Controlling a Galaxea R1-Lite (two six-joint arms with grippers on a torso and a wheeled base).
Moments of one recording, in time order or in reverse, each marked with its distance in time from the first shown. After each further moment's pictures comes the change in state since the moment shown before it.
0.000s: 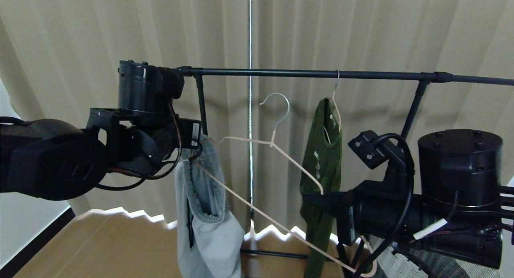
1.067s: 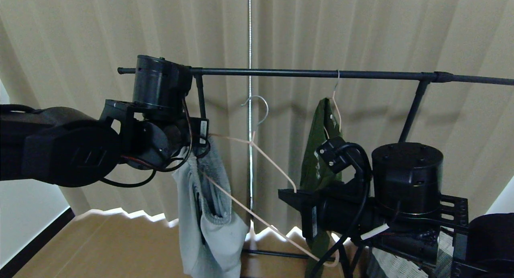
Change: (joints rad) left arm -0.026 0.033 -0.084 0.106 0.000 -0.077; right arm 0.047 0.158 0.007 -0.231 -0.047 -0.003
